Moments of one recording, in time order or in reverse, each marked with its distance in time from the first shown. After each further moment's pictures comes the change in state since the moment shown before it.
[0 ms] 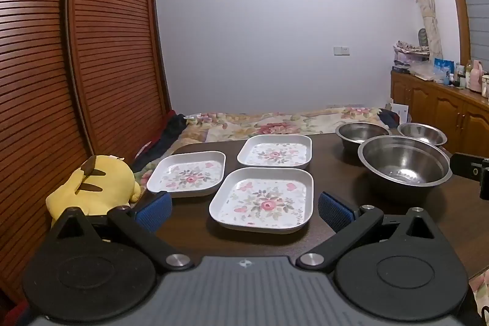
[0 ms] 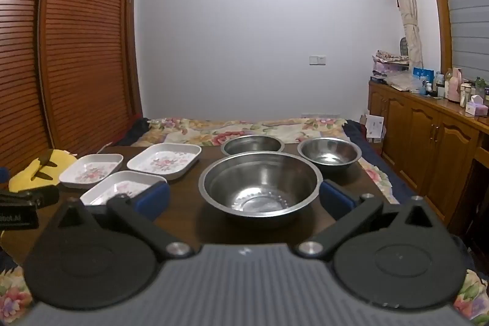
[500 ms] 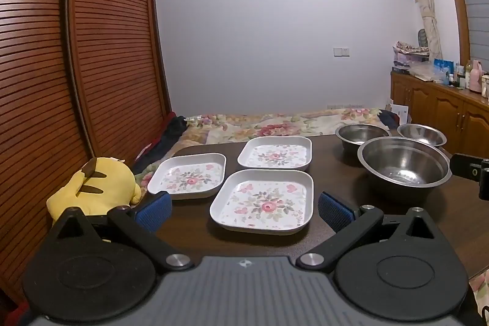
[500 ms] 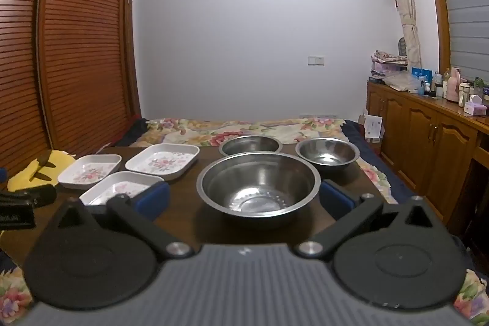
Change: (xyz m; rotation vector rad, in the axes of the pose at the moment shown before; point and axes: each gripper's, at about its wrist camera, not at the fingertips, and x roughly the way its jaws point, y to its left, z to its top) left arm 0.000 0.002 0.002 -0.001 -0.009 0.002; right arm -0.001 -0.001 0.000 0.001 0.000 -0.003
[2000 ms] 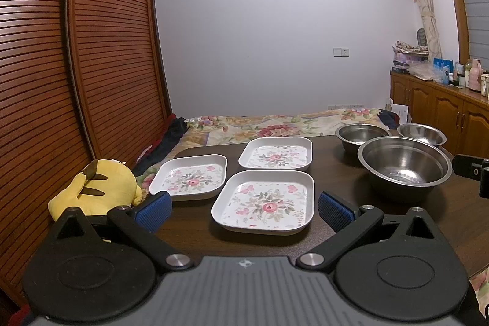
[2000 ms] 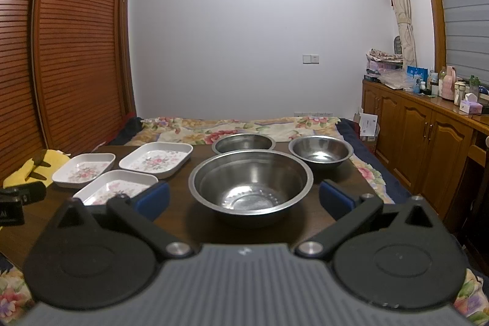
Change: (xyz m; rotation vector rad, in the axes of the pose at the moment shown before) left arm -0.008 0.002 0.005 0.002 -0.005 0.001; right arm 0.002 -0.003 -0.001 -0.002 0.004 -0.020
